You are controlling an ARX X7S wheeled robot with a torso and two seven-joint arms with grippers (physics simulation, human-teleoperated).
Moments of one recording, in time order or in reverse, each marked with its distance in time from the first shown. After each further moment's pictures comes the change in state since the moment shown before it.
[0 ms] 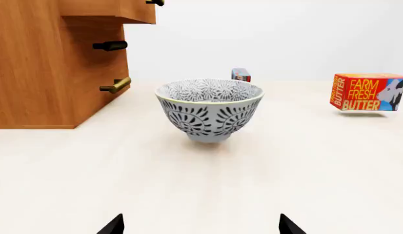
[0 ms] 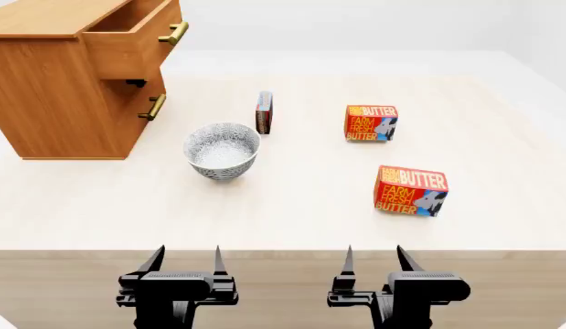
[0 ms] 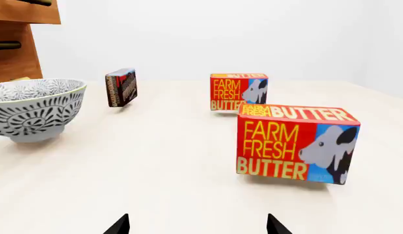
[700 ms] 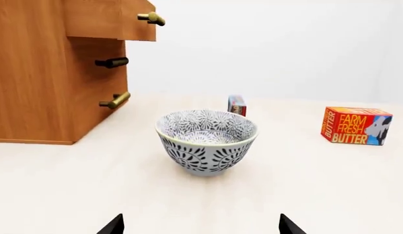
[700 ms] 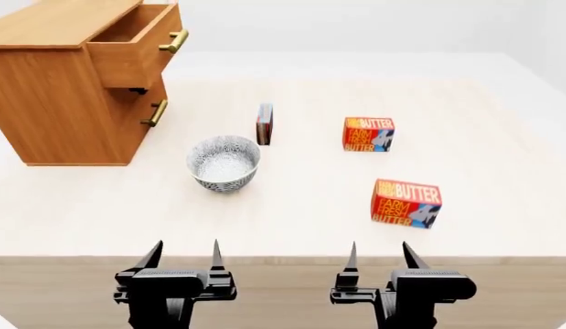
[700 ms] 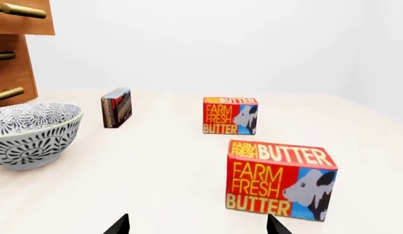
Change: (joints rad) left arm 0.000 -0.065 0.066 0.038 -0.108 0.003 -0.062; right arm -0.007 0.068 -0.071 -0.065 0.040 0.038 0.097
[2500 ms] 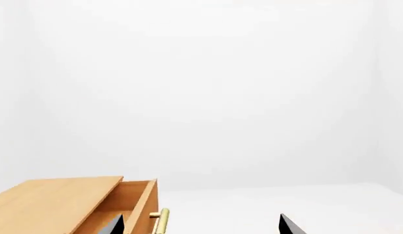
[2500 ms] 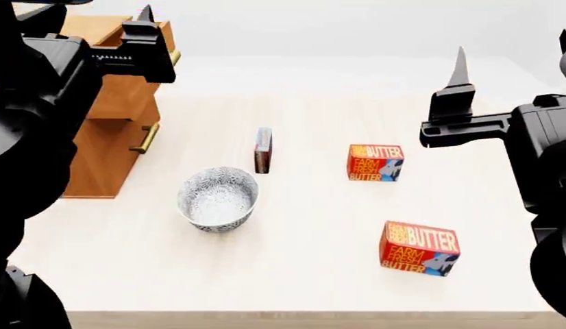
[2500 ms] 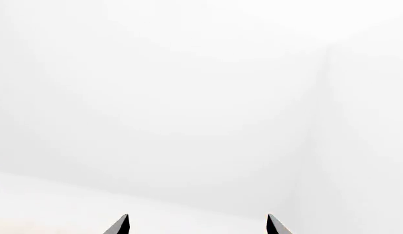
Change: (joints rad) left arm -1.050 -0.280 -0.113 0.492 -0.578 -1.272 -0.282; right arm 0.912 0.363 0.155 -0.915 0.540 1.482 0.260
